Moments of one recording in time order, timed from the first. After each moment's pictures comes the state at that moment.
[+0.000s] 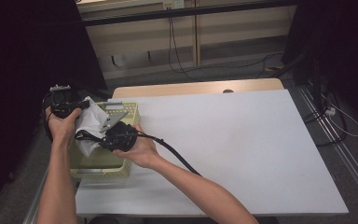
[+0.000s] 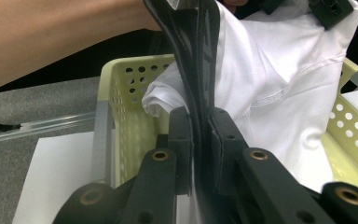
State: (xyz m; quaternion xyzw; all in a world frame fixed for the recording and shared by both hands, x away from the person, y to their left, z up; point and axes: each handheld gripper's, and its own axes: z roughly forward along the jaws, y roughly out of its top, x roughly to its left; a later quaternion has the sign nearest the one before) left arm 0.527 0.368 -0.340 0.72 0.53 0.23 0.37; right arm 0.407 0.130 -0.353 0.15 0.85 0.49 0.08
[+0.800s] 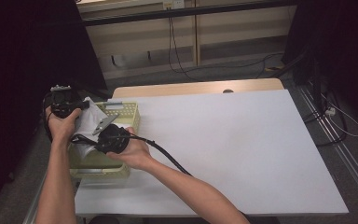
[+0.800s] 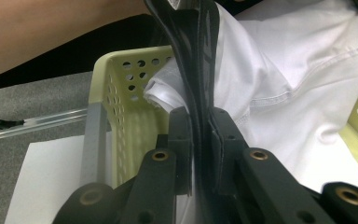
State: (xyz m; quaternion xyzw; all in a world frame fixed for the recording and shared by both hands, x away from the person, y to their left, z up) left arm 0.531 0.370 -0.344 0.73 0.53 0.24 0.36; right arm 0.414 0.157 -0.368 0.15 0.86 0.48 0.06
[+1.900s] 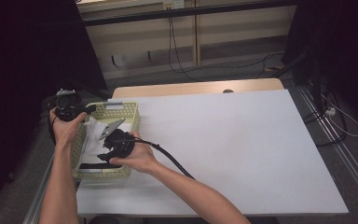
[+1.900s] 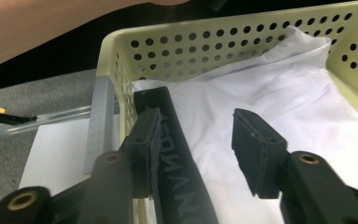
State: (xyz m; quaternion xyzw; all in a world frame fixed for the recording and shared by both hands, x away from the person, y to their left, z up) left arm 0.526 0.365 -0.356 0.73 0.52 0.25 0.36; right arm 0.410 0.144 -0.386 0.15 0.86 0.48 0.04
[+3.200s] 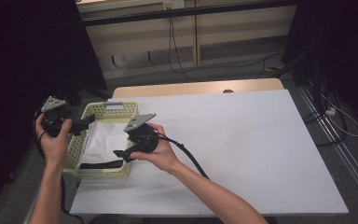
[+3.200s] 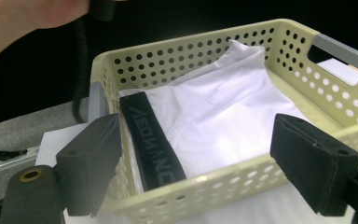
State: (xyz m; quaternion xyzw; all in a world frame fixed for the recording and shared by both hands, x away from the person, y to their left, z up) left arm 0.435 0.346 -0.317 0.74 0.46 0.28 0.41; right arm 0.400 0.074 -0.370 0.21 0.82 0.53 0.06
